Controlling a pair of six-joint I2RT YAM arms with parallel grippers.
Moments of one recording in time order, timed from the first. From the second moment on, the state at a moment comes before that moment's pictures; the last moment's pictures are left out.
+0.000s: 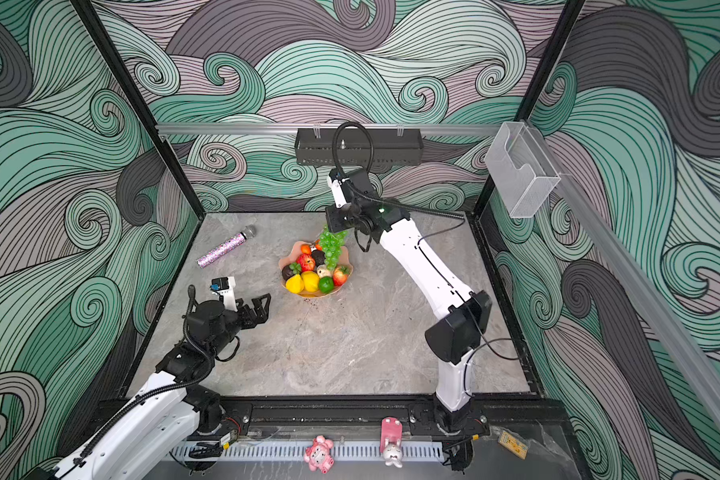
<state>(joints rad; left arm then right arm) -0.34 0.65 0.33 -0.11 -0.08 -0.49 0.59 1.91 2.13 -0.87 -0.05 0.15</state>
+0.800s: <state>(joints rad) -0.27 0.68 0.32 -0.10 -0.01 -0.51 0.55 2.06 2.11 -0.93 -0.09 0.14</state>
